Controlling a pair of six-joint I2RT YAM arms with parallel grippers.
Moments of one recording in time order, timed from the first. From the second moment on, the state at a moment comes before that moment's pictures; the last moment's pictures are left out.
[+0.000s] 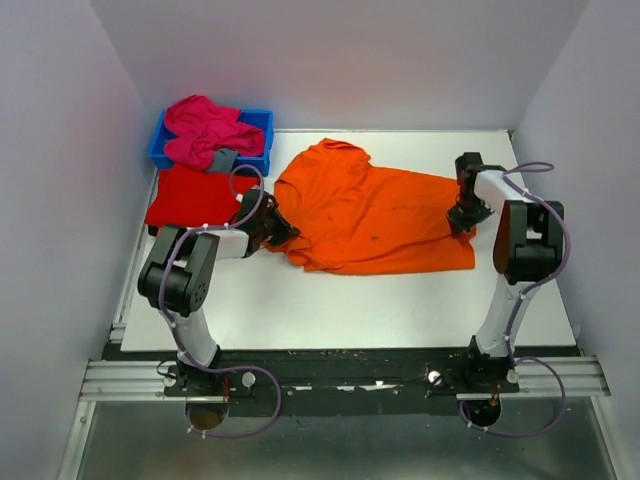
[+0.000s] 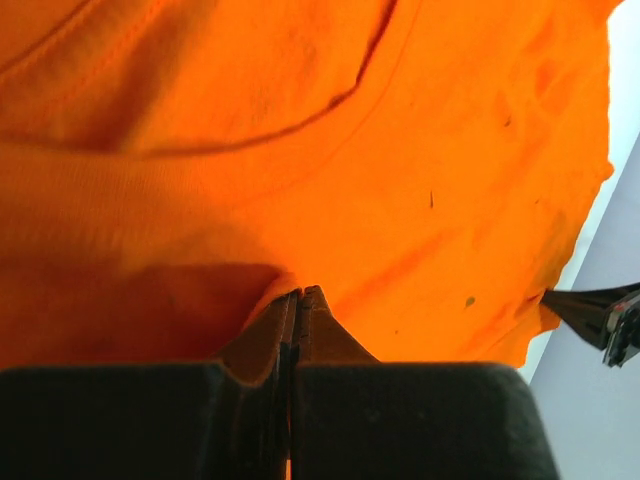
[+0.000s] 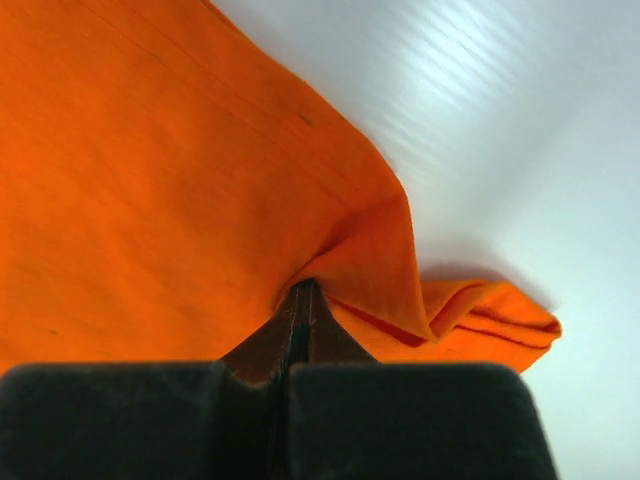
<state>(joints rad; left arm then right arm) -0.29 1.75 0.82 0.24 0.23 -1.00 -0.02 1.96 1.38 -0.86 0.29 0.99</state>
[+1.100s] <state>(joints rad) -0.34 1.46 0.64 0.30 0.16 -1.07 -0.18 1.48 1.18 -0.86 0.29 0.85</state>
